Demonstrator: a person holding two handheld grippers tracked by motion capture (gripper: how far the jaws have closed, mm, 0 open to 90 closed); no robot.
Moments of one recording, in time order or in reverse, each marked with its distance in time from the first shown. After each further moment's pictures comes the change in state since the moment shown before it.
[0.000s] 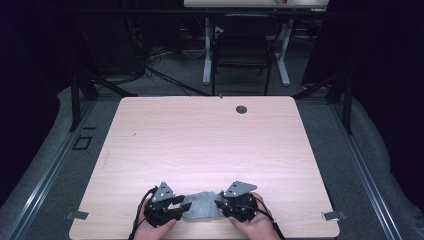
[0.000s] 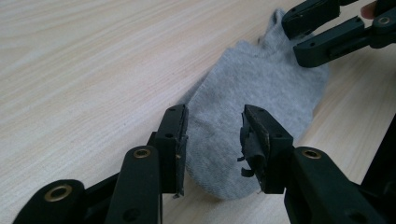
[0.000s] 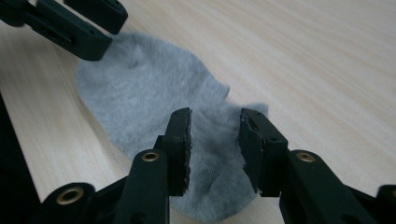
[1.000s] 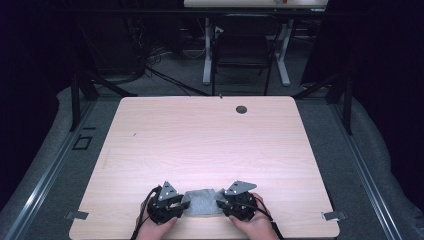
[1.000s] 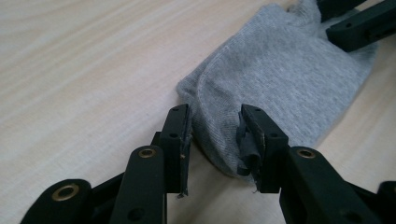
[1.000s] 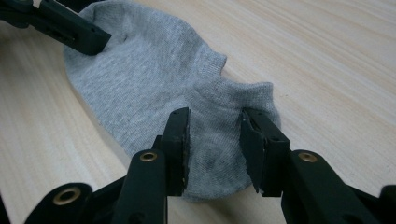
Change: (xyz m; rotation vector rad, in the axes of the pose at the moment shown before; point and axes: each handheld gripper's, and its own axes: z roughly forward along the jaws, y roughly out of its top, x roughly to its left) left arm 0.012 -0.002 0.019 0.041 0.091 0.032; right arm -0.008 -0.007 0.011 0.028 -0.014 0.056
